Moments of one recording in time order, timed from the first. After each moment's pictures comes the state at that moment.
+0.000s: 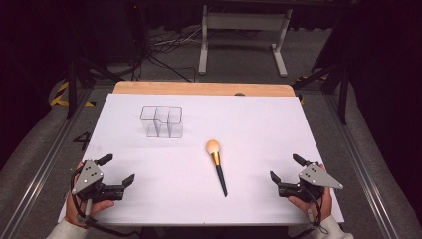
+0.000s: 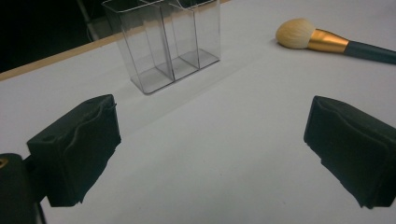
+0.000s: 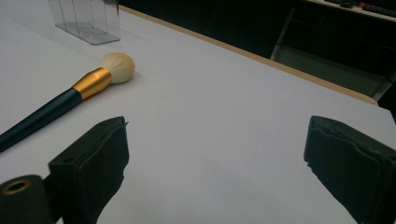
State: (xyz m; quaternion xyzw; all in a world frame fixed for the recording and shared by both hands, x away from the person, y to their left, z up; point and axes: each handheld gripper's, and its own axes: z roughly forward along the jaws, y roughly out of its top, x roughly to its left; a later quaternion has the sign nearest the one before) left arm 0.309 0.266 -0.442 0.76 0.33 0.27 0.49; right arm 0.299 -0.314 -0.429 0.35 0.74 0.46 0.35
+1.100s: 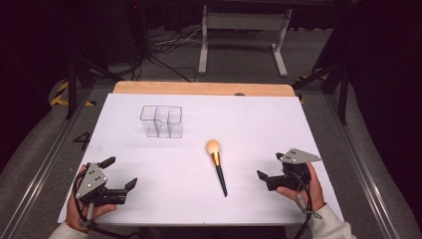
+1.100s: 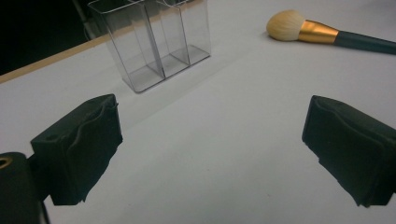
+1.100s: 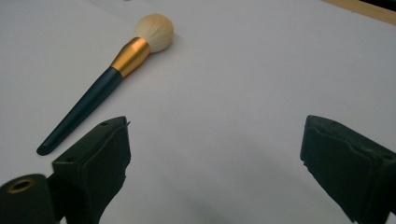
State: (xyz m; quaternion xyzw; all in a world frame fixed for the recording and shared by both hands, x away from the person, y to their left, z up) left arm 0.301 0.257 -0.441 0.78 0.31 0.27 0.47; right arm 0.332 -0.276 -0.401 0.38 0.82 0.38 0.21
